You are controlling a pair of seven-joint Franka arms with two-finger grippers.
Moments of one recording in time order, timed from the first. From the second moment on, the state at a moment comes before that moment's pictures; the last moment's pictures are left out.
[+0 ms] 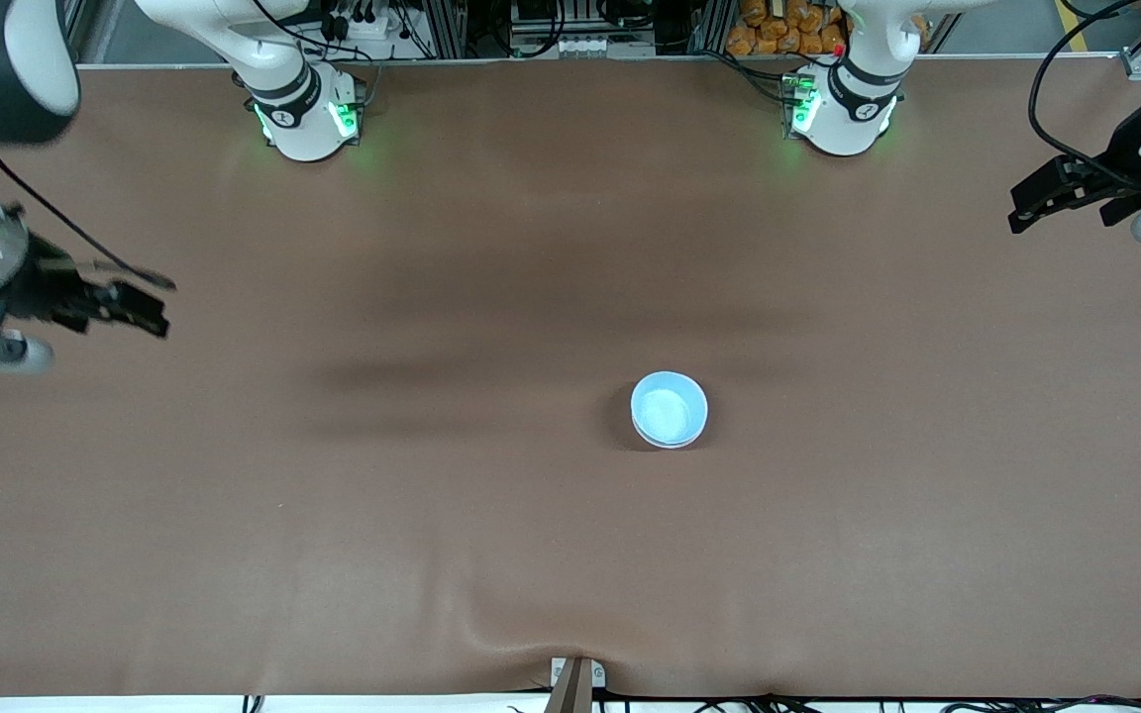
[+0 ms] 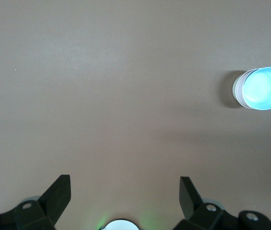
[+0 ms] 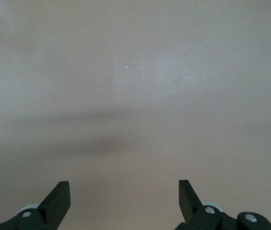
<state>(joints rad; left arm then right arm) 0.03 -0.07 -0.11 -1.59 0.01 1.48 -0.15 0.11 0.05 -0.05 -1.59 -0.01 1.65 0.09</state>
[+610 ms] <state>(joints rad) 0.03 -0.07 -0.11 -1.59 0.01 1.48 -0.15 -0.05 -0.03 0.06 -1.60 -0.02 1.60 0.00</state>
